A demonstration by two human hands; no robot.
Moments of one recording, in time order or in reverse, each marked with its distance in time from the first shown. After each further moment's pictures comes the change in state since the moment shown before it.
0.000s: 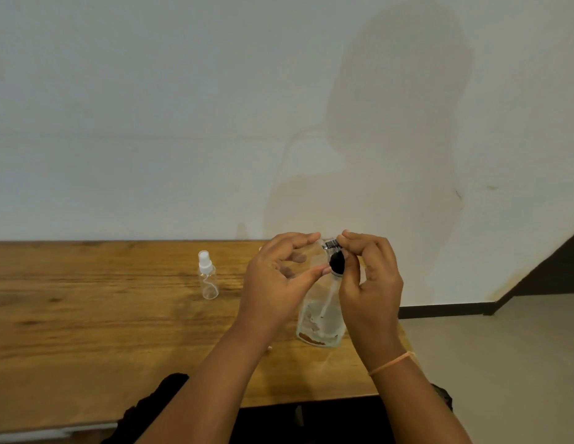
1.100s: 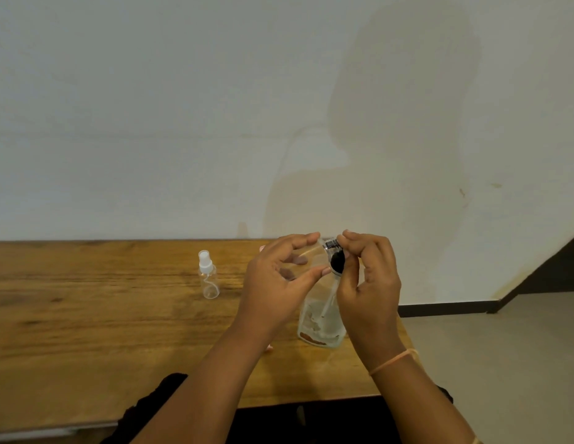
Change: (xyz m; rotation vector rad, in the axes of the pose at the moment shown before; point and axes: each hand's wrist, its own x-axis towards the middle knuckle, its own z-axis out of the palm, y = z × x) left_hand -0.002 -0.001 -0.002 -0.008 -0.034 -0.033; right_hand -0.004 0.005 0.005 -0.020 -0.016 -0.015
